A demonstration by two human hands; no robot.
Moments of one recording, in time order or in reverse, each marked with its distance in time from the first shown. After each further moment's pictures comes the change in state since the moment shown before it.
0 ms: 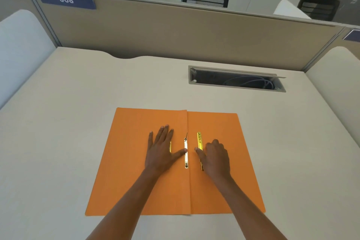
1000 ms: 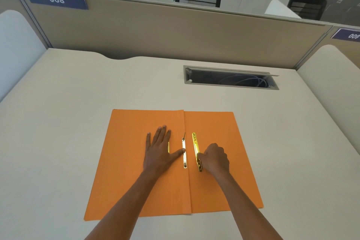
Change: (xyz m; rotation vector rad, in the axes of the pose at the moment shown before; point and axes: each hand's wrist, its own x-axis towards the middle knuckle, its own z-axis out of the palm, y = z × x) left_hand -0.001 0.001 -0.001 -0.023 0.007 0.005; right_hand 0.000 -0.013 -0.019 0.292 -0.278 0.424
